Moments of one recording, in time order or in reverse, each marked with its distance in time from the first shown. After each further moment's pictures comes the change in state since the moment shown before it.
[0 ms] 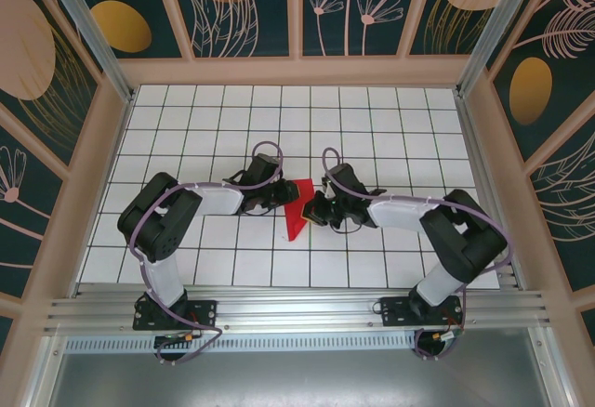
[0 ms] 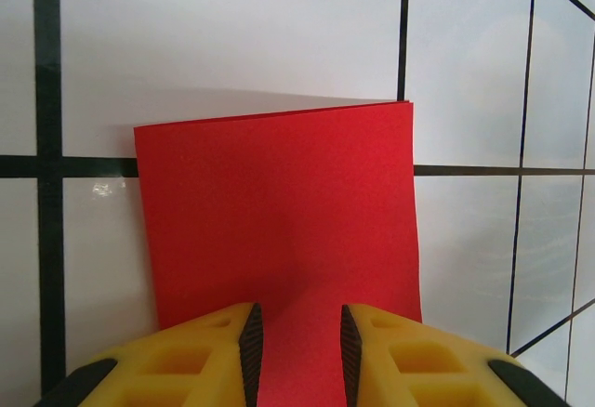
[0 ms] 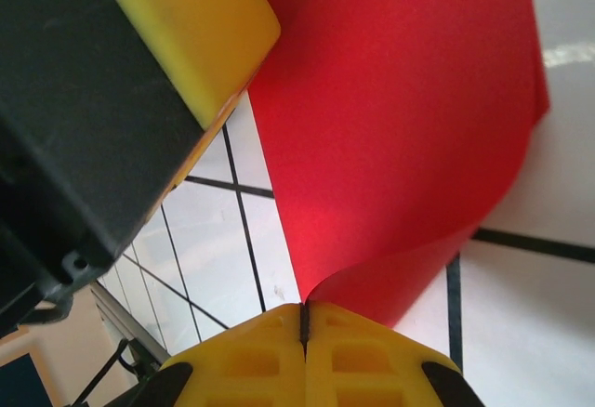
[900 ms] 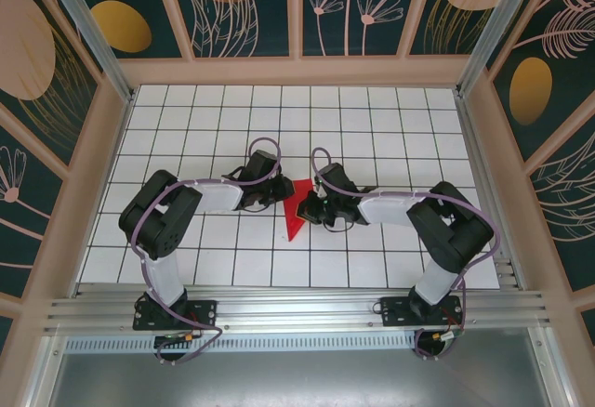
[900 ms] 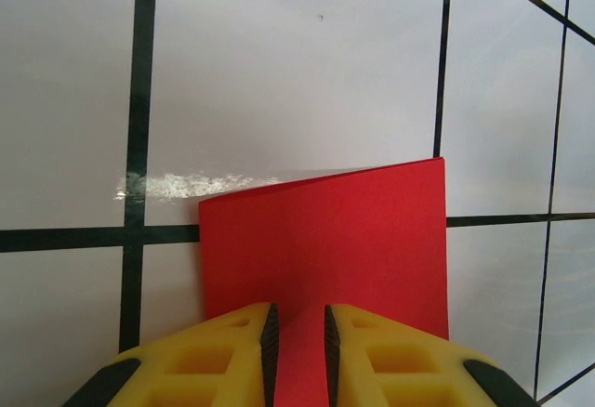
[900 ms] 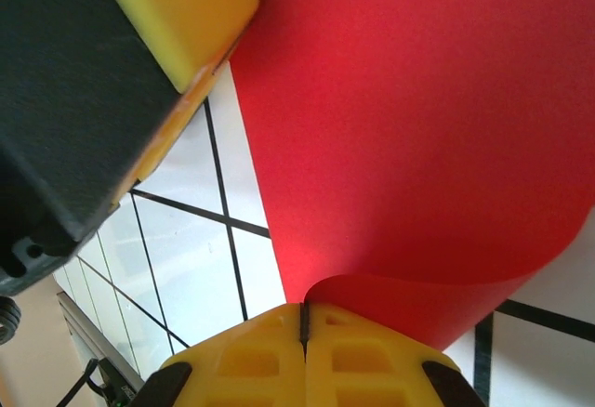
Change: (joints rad) left arm 0.027 0.017 0.035 -0.035 -0.049 0.012; right arm 0.029 0.075 0.056 0.011 0.052 -0.032
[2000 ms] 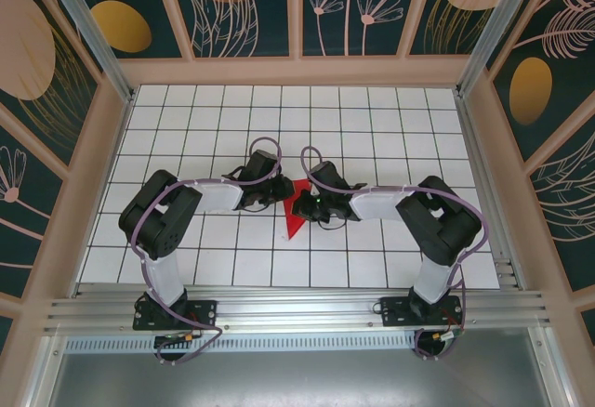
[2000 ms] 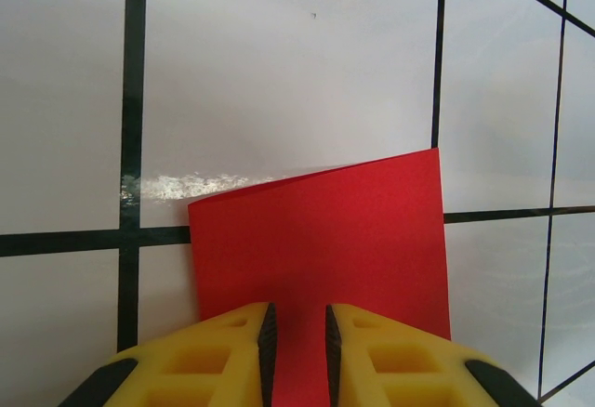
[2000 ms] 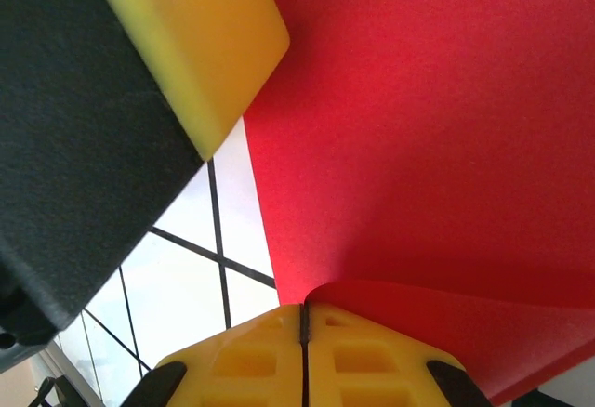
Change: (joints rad) left arm 0.000 0.000 0.001 -0.003 0.004 0.022; right arm 0.024 0.074 0.071 -0.022 0.045 -0.076
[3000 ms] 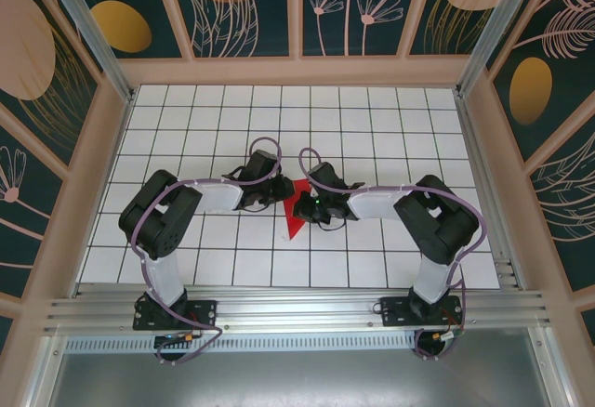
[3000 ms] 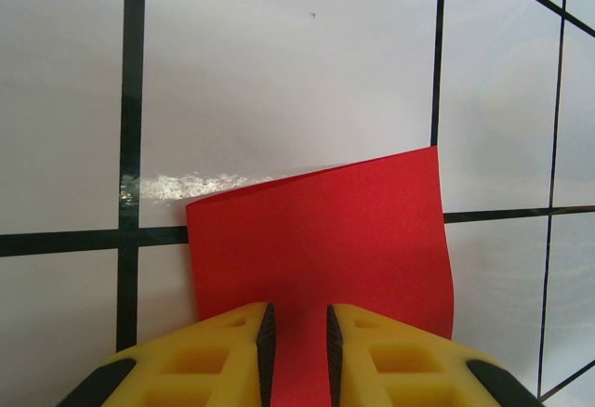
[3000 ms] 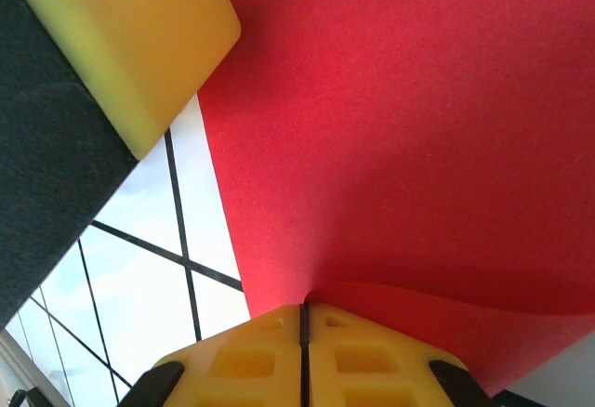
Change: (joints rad) left arm 0.000 0.000 0.000 0.000 0.001 0.000; right arm 0.006 0.015 0.015 -0.049 0.030 -0.005
